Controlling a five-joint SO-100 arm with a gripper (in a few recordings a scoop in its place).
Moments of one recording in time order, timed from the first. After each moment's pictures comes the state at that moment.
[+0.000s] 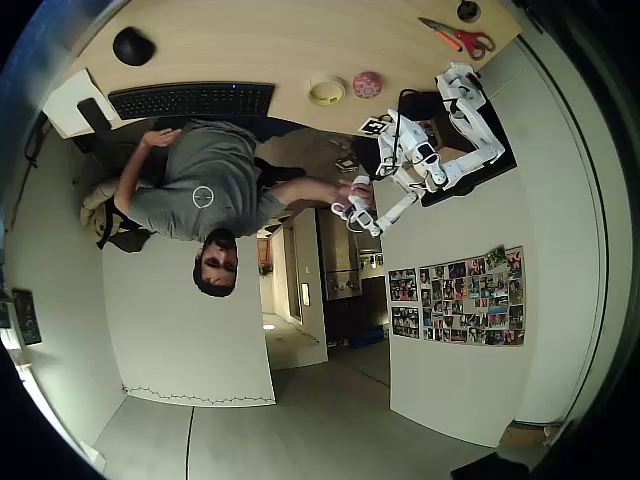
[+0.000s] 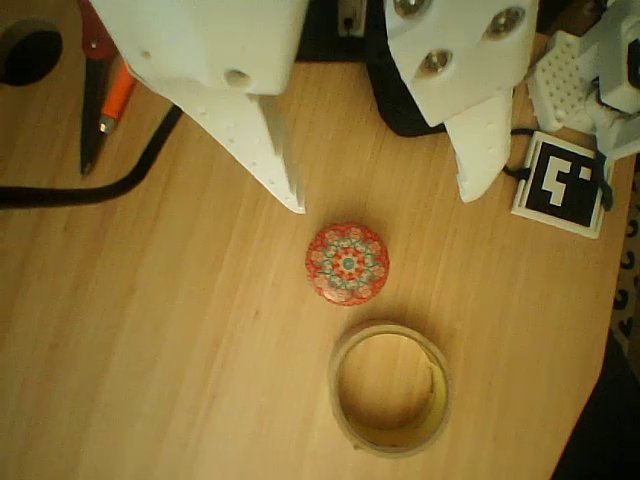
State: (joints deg) arm -31.9 119.5 106.2 81.5 -77.5
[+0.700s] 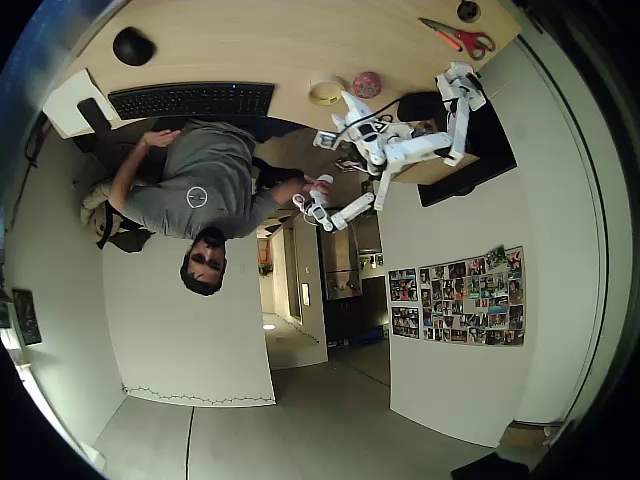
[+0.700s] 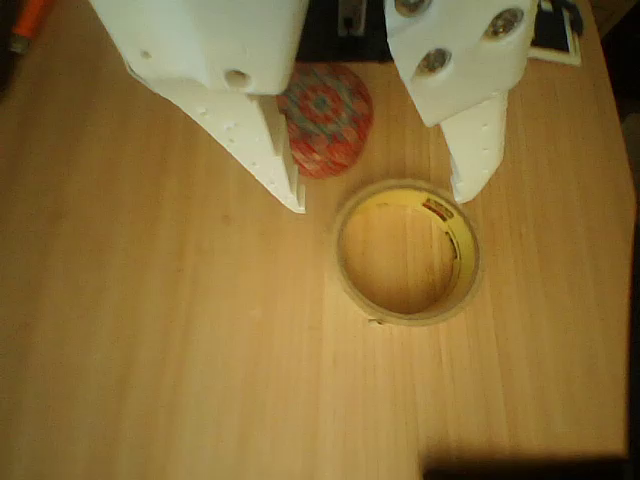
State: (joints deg) arm -29.4 61.9 55.5 81.4 -66.2
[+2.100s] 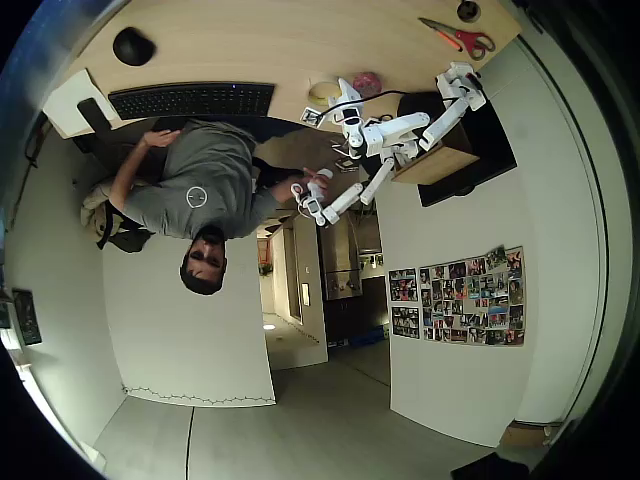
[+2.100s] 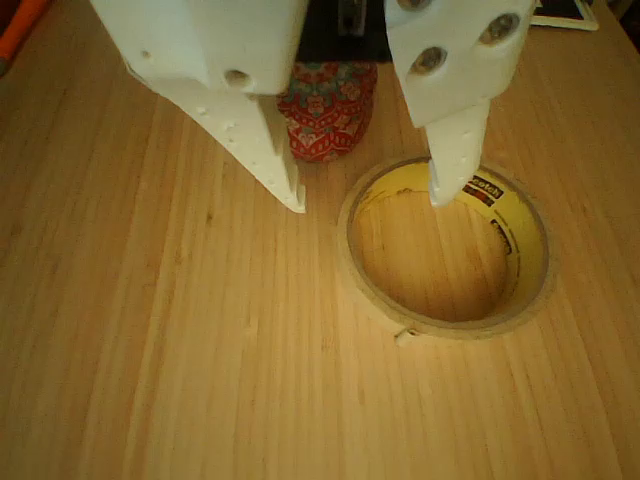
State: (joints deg) arm -28.9 38.6 27.2 95.8 -64.0
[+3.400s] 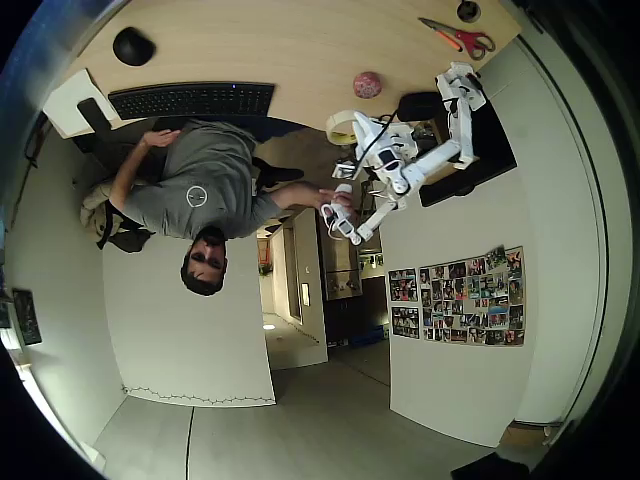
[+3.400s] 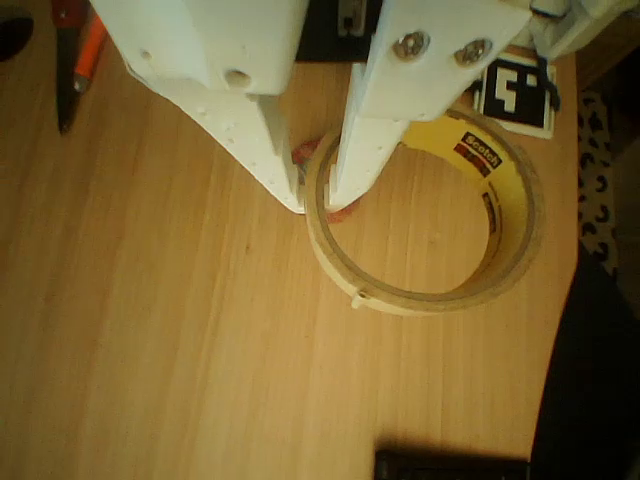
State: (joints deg) arm -29.7 81.2 58.4 91.3 -72.0
